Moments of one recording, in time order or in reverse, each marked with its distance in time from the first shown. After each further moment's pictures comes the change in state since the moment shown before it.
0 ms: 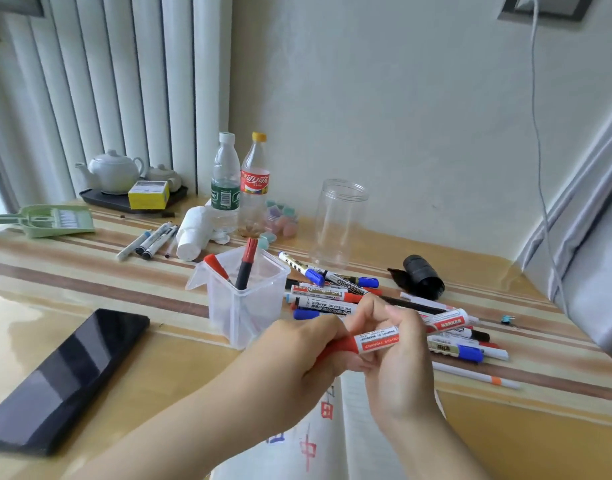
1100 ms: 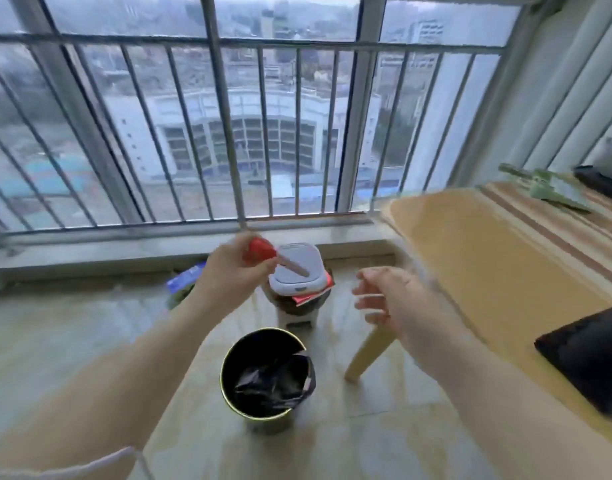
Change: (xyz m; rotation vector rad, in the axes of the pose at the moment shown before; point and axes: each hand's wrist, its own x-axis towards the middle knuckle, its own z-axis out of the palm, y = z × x) left_hand -0.445 0.017 -0.243 0.359 1.091 -1.204; right_hand -0.155 0.130 0.381 -0.251 -1.127 0.412
